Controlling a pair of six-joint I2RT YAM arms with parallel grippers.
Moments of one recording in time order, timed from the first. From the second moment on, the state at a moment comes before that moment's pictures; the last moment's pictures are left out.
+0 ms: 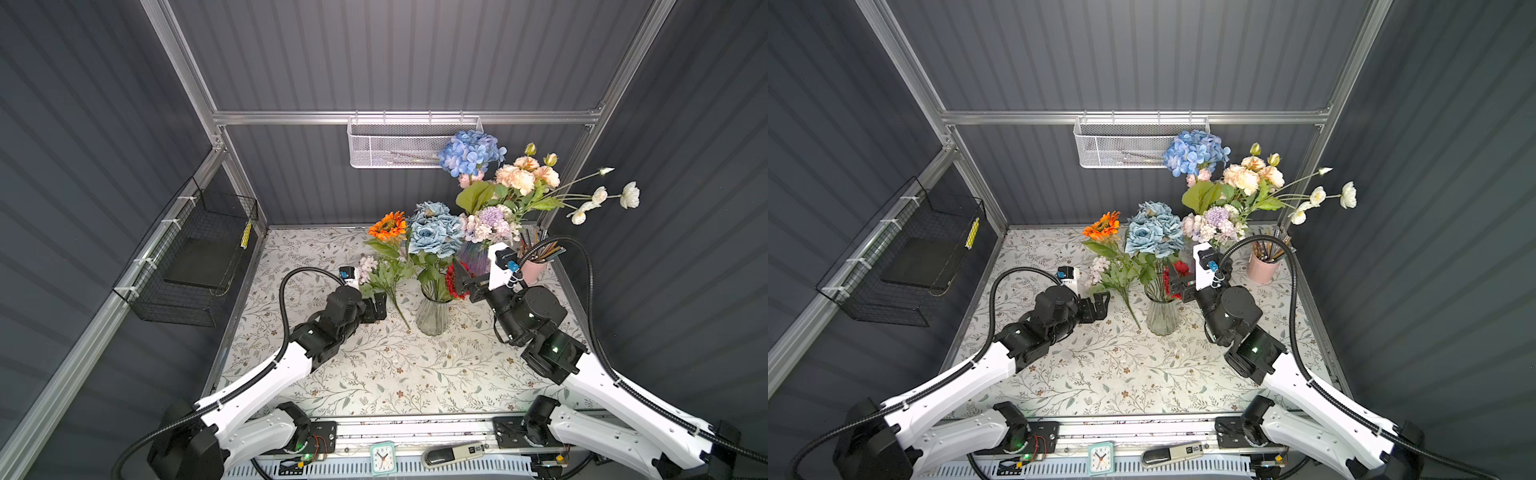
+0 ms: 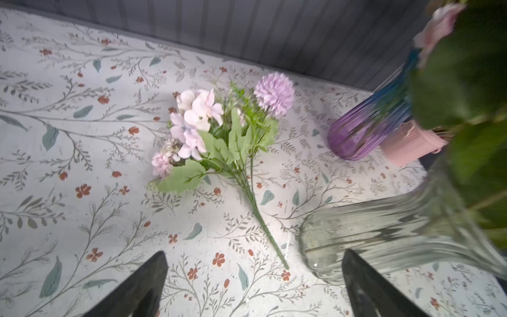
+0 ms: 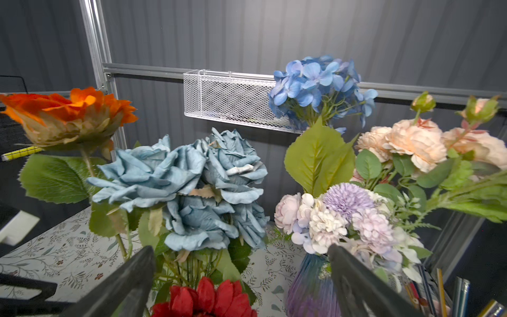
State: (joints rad) left arm -0.70 1.12 0.72 -0.16 -0.22 -0.54; right arm 0.76 0.87 0.77 0.23 0.45 -0.11
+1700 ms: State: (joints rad) left arm -0.68 1.73 0.84 -0.07 -0.34 -0.68; right arm 0.74 0.77 0.68 0.24 0.49 -0.07
